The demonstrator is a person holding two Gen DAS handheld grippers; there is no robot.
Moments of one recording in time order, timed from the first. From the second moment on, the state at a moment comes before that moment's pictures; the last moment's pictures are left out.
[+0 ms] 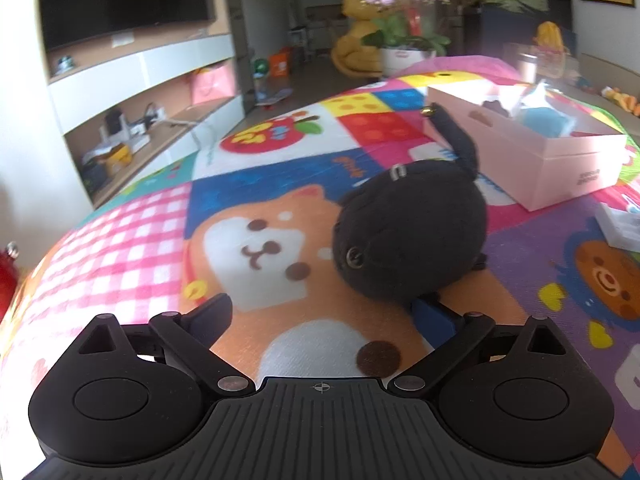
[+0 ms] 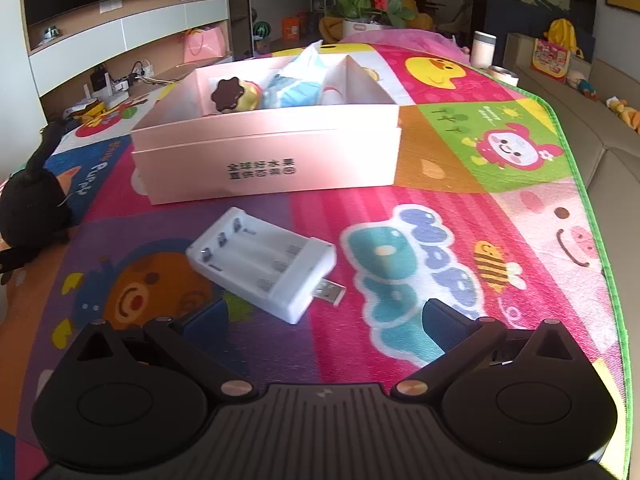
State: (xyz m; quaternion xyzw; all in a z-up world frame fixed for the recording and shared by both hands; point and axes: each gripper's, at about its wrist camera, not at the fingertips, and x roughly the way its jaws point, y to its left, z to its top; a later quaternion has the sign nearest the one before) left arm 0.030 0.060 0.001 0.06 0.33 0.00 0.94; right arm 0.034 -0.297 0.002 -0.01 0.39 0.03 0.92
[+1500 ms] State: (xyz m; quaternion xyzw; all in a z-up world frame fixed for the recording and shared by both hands) left arm 0.055 0.059 -0.001 0.01 0.35 -0.04 0.93; right arm 0.039 -0.316 -0.002 0.04 0.40 0.02 0.92
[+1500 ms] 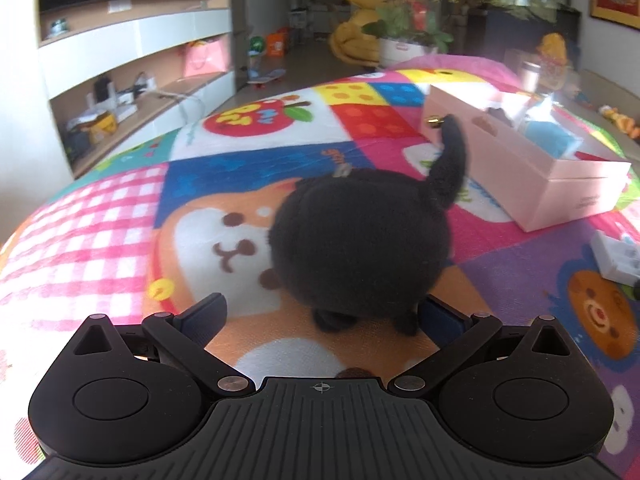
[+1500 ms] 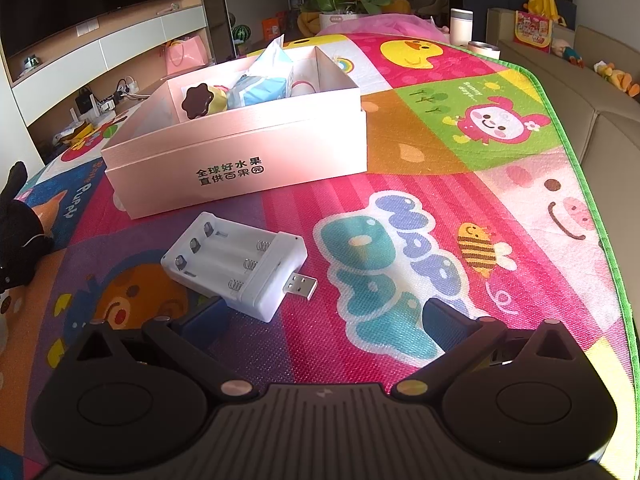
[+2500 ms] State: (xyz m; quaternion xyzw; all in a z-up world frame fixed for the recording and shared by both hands) left arm 0.071 0.039 0.001 0.00 0.32 -0.01 0.95; right arm 0.057 -0.351 0.017 0.03 0.37 0.01 0.93
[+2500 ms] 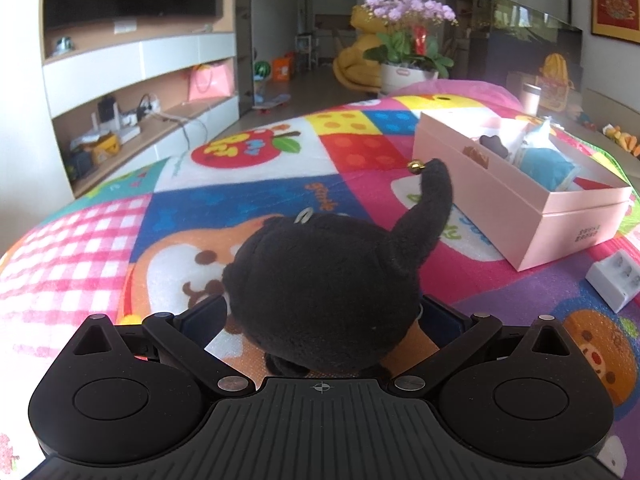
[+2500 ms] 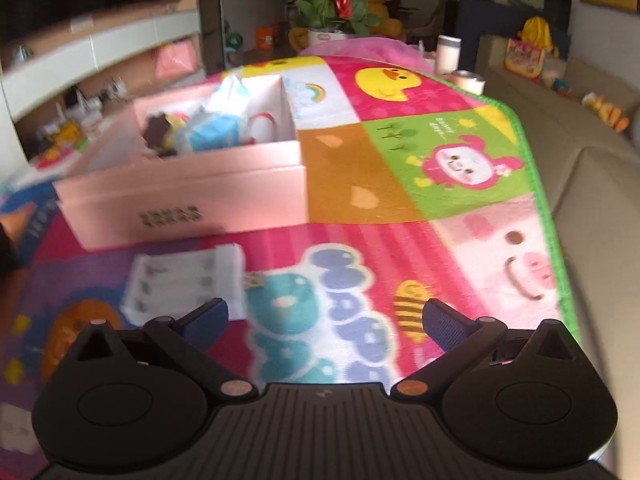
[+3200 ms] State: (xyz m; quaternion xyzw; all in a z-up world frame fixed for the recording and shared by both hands) left arm 0.073 0.052 -0.003 -0.04 0.33 -0.01 0.94; right arm 0.089 -0.268 0.008 0.01 0.39 0.10 0.91
